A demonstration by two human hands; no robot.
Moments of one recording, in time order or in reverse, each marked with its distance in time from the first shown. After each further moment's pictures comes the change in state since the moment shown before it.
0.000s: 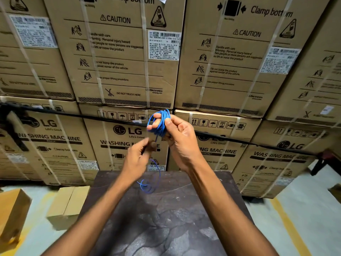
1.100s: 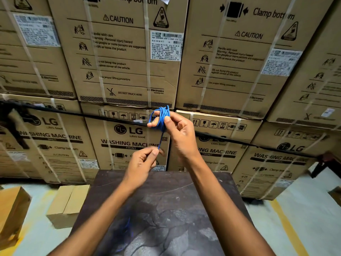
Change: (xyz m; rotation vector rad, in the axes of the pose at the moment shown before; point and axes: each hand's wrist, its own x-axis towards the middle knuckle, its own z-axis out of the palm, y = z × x) left_hand -0.021 0.008 0.006 -0.391 -0.047 -0.174; right_hand 0.011 0.004 -0.005 -0.309 -0.034 -0.163
